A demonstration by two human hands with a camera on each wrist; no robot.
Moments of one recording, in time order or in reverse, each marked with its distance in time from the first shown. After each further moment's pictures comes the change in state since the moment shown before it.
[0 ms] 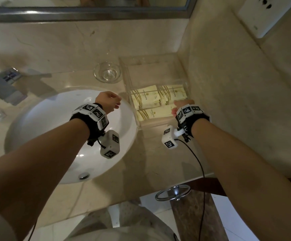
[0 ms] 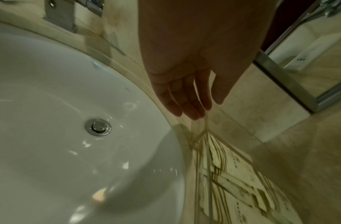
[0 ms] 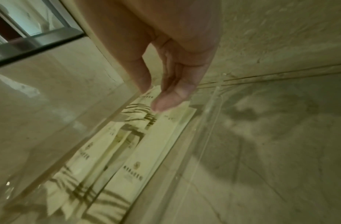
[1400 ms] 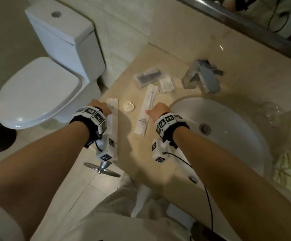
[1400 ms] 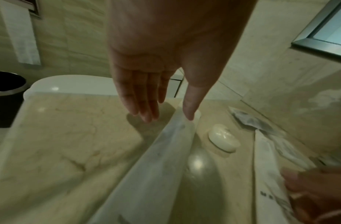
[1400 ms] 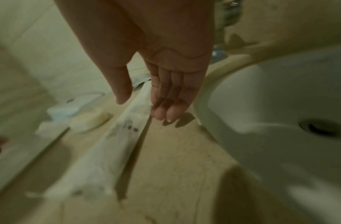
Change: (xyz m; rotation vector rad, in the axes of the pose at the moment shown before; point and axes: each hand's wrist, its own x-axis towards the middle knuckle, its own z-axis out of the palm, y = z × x) left_hand -0.170 -0.288 -0.391 0.089 0.559 -0.721; right_hand -0.265 0.009 0.509 -1.023 -0.547 -0.569
